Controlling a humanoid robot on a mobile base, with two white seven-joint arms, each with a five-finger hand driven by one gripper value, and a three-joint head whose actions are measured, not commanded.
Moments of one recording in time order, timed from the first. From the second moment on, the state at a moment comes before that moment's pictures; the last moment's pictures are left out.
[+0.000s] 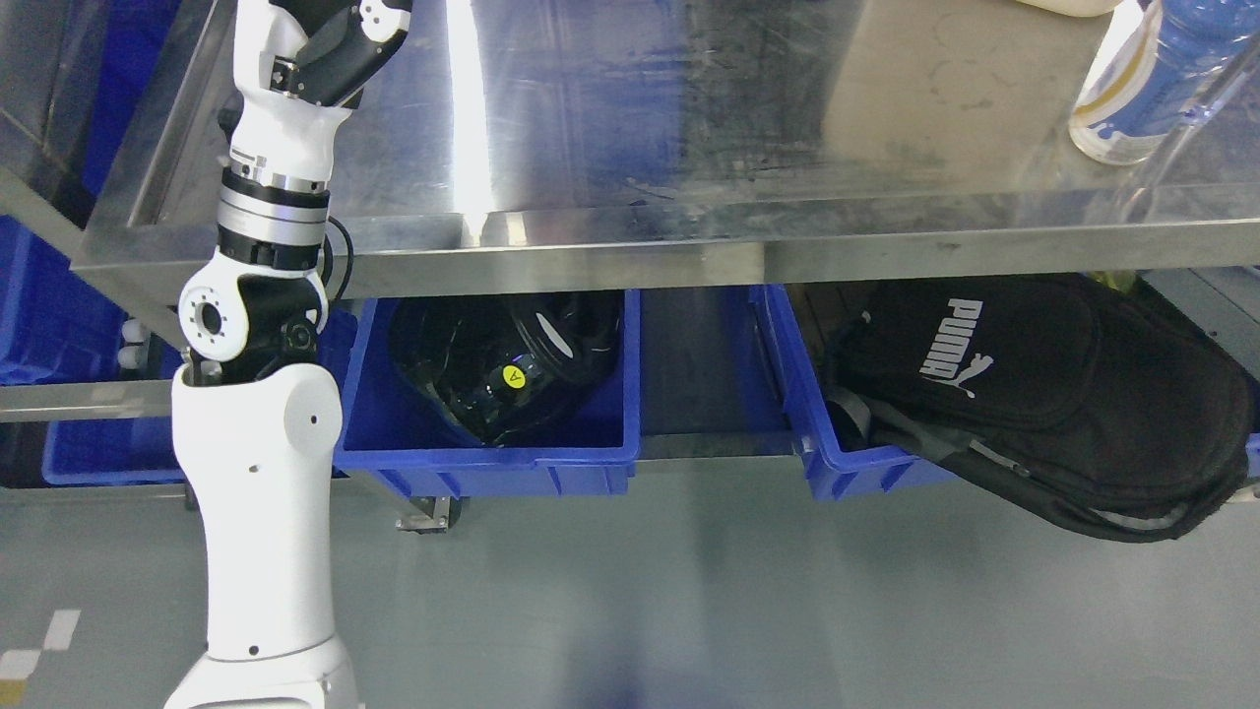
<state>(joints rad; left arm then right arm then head) -0.63 0.01 -0.02 -1.52 0.43 -0.30 -0.43 0.00 0.00 -0.05 0.00 0.00 -0.05 -0.01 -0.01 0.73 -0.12</state>
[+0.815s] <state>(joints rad) -0.36 0.00 -0.17 -1.64 0.45 -0.52 -0.48 0.00 0.00 -0.05 0.00 0.00 -0.05 0.00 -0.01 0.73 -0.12</state>
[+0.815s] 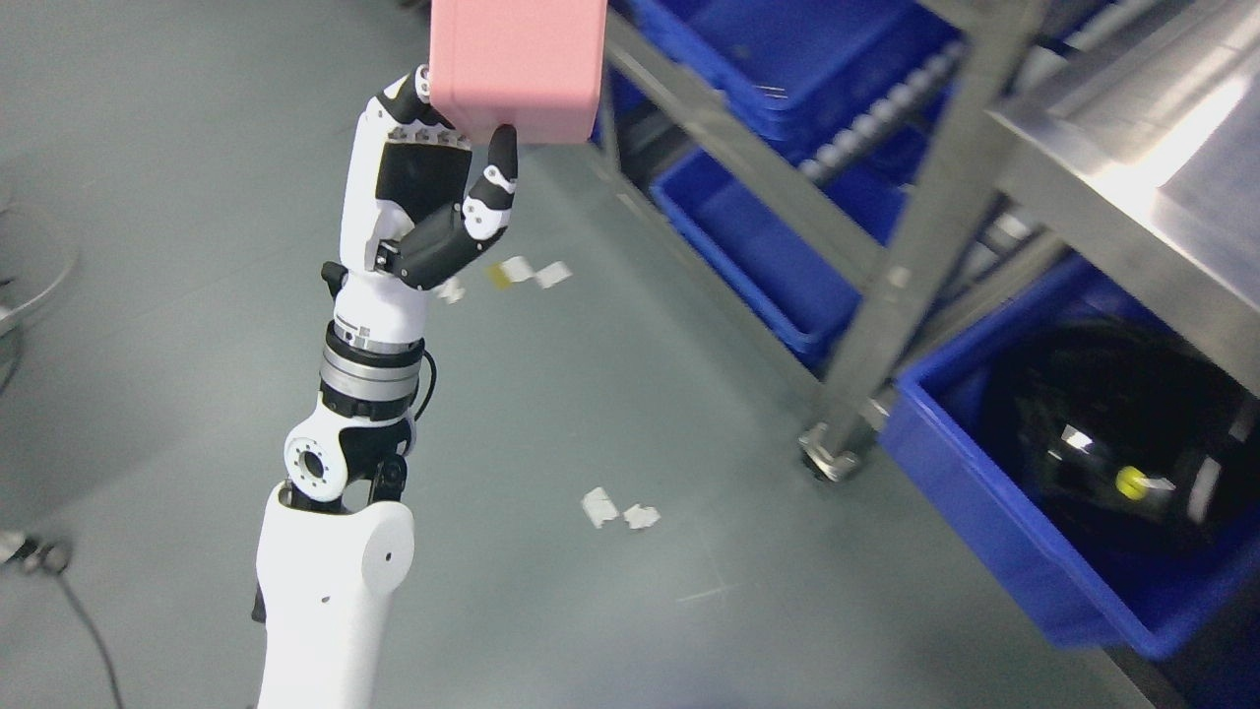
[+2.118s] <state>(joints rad) -0.22 0.00 -0.20 -1.67 0.47 -0.59 -0.48 0.00 0.00 -0.05 0.00 0.00 -0.05 0.00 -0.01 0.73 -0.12</state>
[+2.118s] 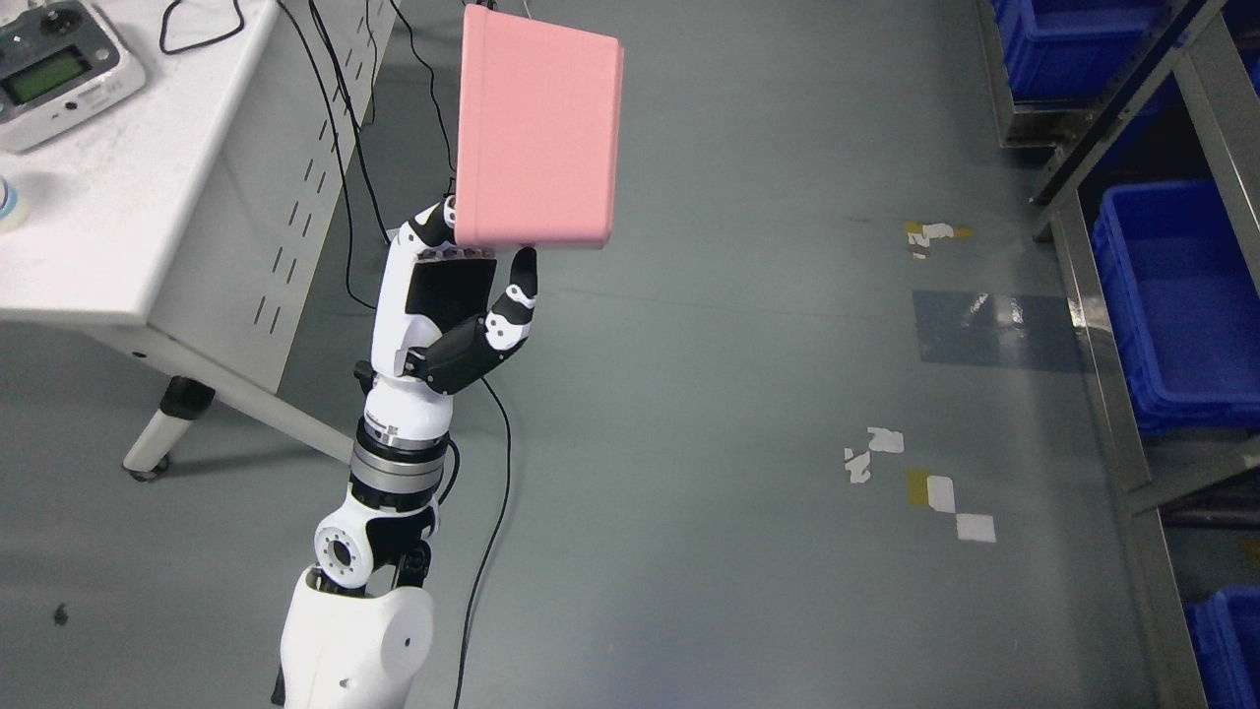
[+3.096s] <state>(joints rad) -0.12 0.00 -0.24 -1.65 0.49 -0.63 -0.54 0.00 0.00 -0.05 0.00 0.00 -0.05 -0.01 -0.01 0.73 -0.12</state>
